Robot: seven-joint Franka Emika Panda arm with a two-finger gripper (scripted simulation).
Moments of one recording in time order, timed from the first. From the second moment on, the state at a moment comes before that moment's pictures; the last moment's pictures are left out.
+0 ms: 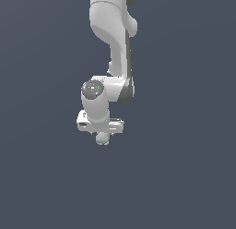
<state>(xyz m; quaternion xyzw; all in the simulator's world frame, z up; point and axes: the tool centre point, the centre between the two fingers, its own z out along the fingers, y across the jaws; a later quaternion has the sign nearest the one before) 0.023 -0.077 0.078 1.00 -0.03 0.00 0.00</state>
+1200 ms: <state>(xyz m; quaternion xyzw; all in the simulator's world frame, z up) 0.022 -0.078 0.040 1.00 -0.03 0.00 0.00</state>
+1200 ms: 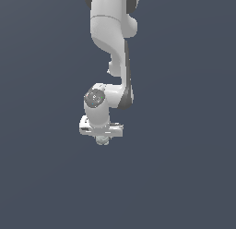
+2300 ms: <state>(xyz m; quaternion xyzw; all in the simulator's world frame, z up) -0.049 -0.033 0.044 1.00 -0.03 0.00 0.00</state>
